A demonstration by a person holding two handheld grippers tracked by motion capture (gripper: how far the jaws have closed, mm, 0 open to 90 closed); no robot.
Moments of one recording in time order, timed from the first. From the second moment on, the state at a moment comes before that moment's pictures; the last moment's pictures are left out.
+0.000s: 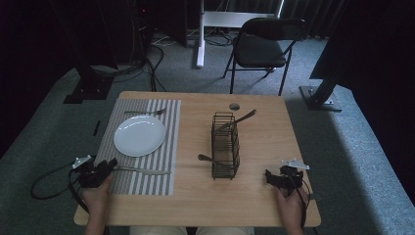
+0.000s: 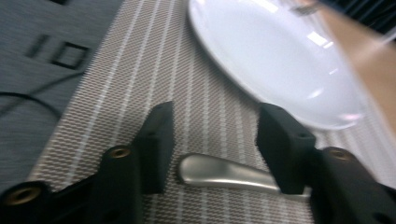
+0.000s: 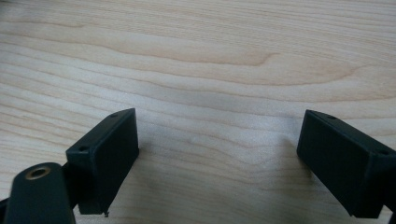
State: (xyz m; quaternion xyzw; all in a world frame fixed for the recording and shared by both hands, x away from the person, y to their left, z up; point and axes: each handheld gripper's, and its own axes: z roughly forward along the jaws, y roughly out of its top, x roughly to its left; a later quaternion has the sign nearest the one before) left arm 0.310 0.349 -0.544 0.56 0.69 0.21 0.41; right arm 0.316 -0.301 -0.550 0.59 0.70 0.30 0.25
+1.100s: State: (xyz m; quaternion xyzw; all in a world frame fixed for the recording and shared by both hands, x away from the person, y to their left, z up) left arm 0.270 0.312 -0.539 0.67 0.60 0.26 0.36; right arm 0.317 -0.301 -0.550 0.59 0.70 0.30 0.25
